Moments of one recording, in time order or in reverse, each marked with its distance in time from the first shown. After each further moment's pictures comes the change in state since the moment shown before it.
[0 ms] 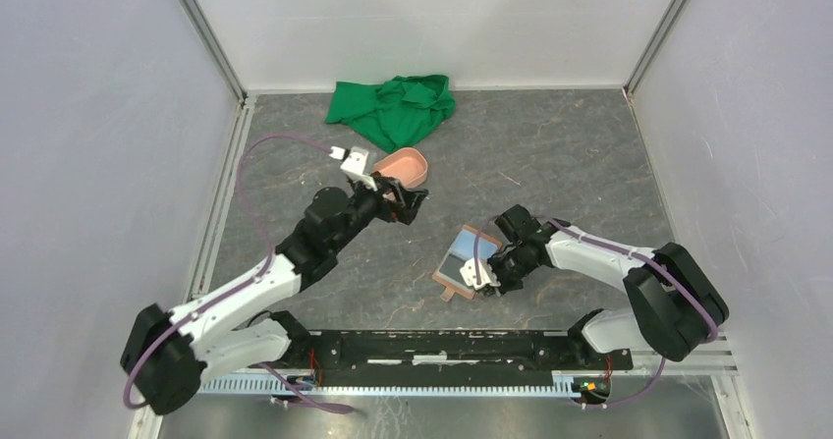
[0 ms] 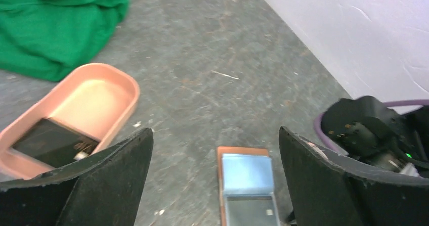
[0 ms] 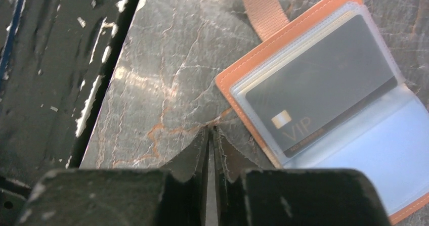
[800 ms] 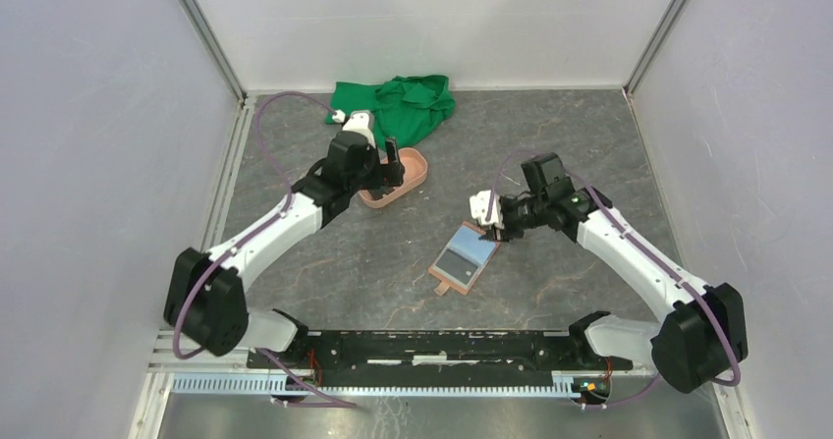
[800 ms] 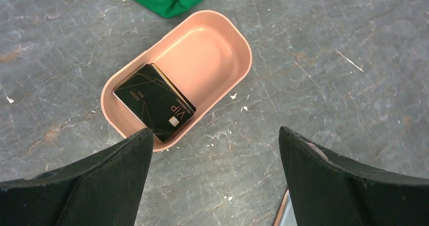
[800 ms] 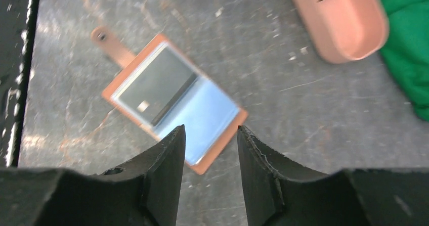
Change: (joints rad) left arm 0.217 0.283 0.325 -0.488 -0.093 -0.021; right arm -0.129 -0.163 0.274 -0.024 -0.015 0.214
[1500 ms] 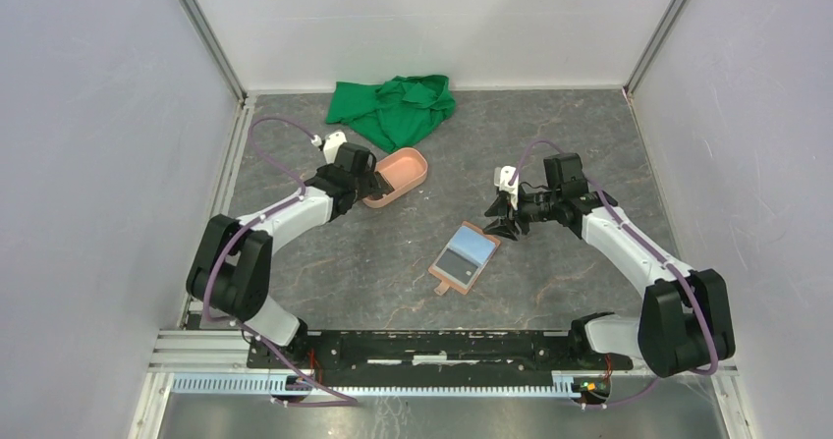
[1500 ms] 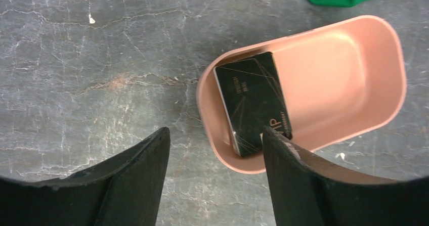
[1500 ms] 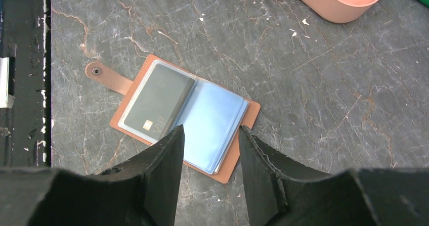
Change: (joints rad) left arm 0.076 0.198 -0.034 -0.032 -0.271 -0.265; right arm -0.211 0.064 -0.090 0.266 -0.220 0.341
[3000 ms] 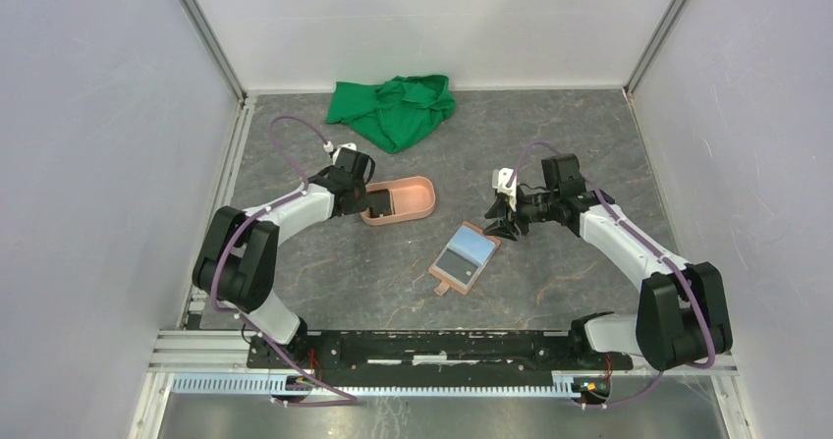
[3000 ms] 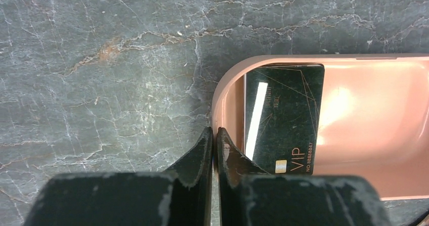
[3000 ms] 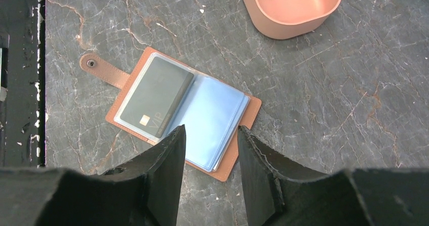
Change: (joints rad) left arm 0.035 0.074 0.006 -0.115 0.149 0.151; right arm 0.000 0.031 0.000 -0.007 0.006 -0.037
